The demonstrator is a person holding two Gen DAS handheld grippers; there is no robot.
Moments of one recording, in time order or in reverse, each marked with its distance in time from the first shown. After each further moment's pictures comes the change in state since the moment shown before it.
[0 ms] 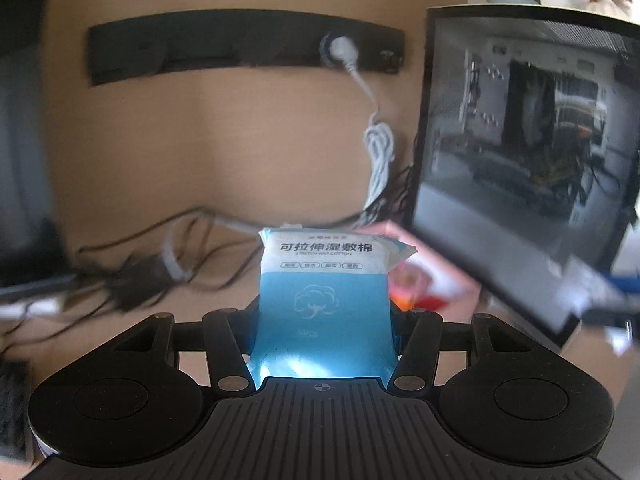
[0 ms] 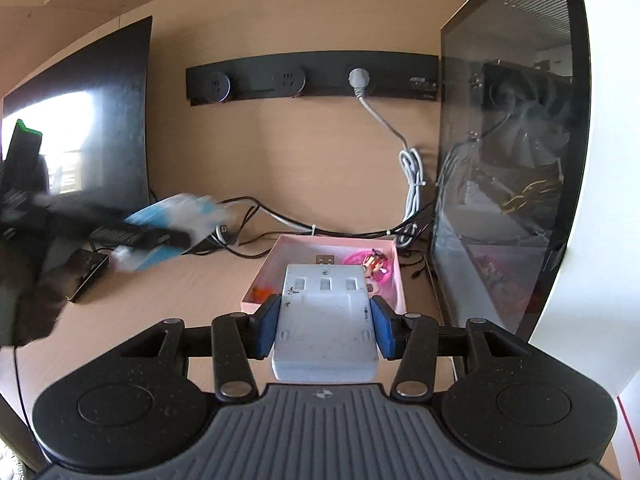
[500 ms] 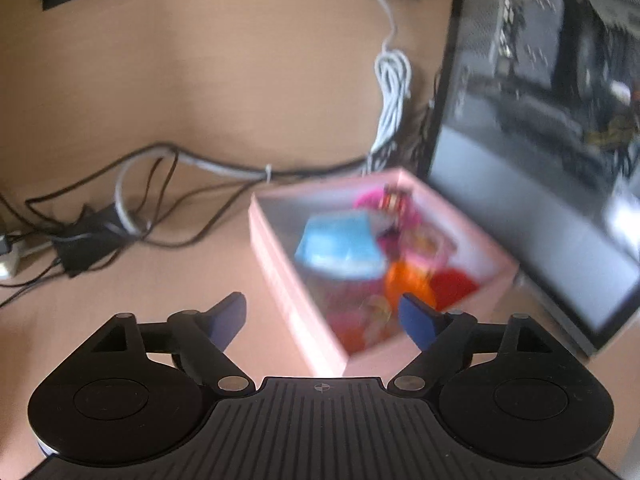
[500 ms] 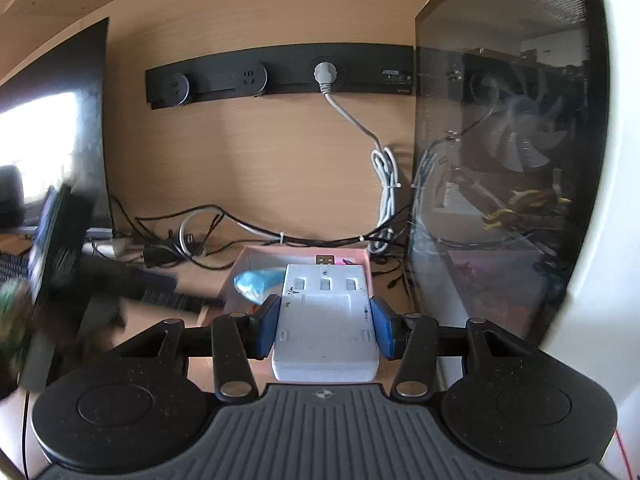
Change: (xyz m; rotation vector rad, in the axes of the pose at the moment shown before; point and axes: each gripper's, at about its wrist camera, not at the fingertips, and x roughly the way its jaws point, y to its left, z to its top) left arm 0.093 0.001 -0.025 -0.022 0.169 0.011; right arm 0.049 -0.023 0.030 0.044 0.027 -0.054
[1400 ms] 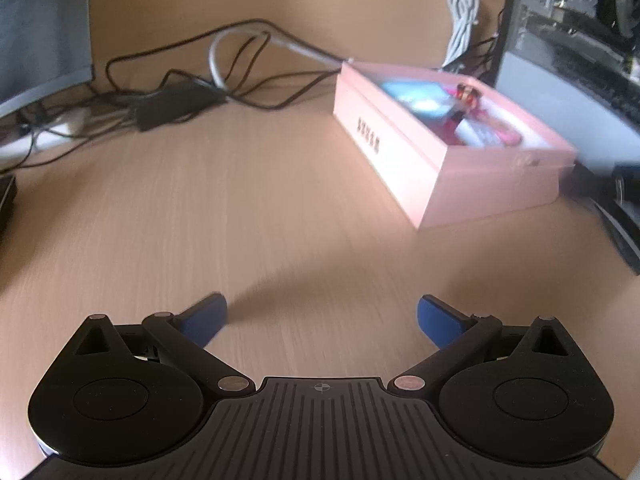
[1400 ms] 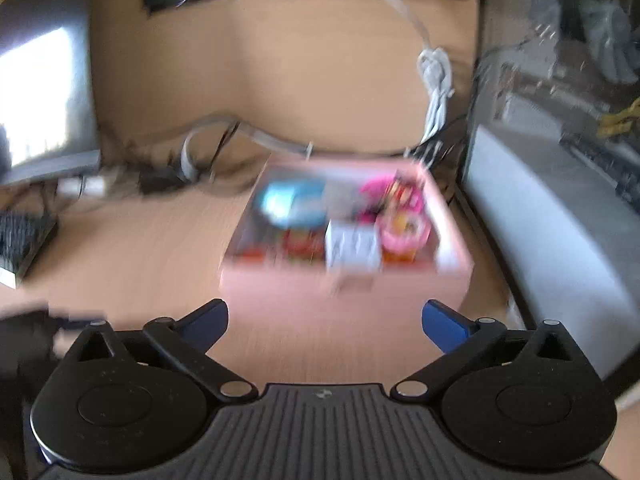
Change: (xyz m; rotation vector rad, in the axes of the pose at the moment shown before) left arm -0.023 0.025 -0.108 -0.122 0.083 0.152; right arm 0.082 0.052 -0.058 -0.029 0.219 -0.017
